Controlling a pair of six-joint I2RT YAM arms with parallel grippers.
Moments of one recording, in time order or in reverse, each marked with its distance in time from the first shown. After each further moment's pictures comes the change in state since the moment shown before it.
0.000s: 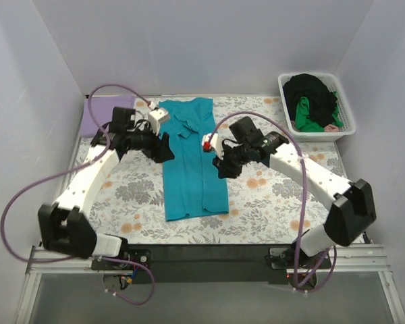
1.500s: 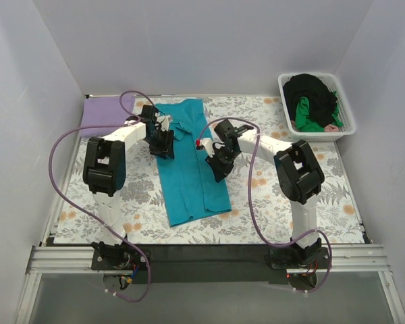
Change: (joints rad) left arm 0.010 0.598 0.231 0.012 -0.317 -0.309; right arm -0.074 0.476 0.200 -0.042 -0.008 0.093
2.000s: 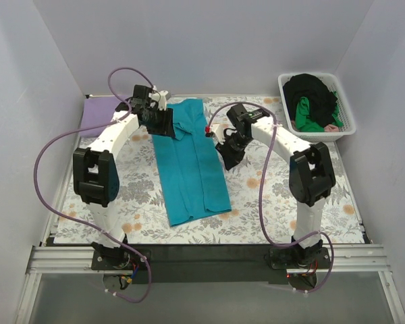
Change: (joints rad) left arm 0.002 -0.121 0.193 -0.048 0.025 0.037; right arm -0.079 -0.120 0.068 -0.245 0.002 -0.162
